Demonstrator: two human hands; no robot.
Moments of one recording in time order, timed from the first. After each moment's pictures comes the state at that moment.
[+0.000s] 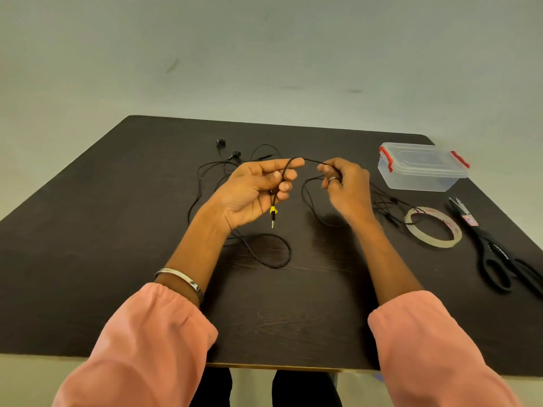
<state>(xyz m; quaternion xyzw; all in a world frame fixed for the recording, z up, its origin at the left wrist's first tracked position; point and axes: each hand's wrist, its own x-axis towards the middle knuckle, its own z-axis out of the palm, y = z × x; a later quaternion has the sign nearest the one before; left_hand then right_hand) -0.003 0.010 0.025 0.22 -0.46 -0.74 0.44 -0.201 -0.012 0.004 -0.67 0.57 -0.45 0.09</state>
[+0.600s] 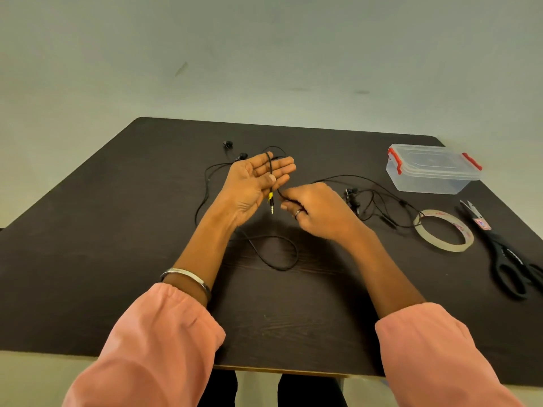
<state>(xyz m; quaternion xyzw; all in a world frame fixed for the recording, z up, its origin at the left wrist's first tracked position) -0.001 -0.001 0.016 0.31 -0.43 -0.63 0.56 -0.161 0.011 0.009 -0.88 0.43 -0.18 0.04</state>
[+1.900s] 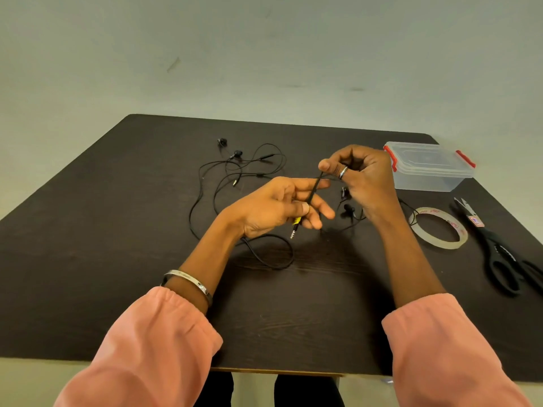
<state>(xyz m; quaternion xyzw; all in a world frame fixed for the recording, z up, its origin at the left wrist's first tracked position) -0.020 0.019 0.018 0.23 -0.69 -0.61 0.30 -0.208 0.005 0.034 -0.66 0.42 -0.56 0.28</state>
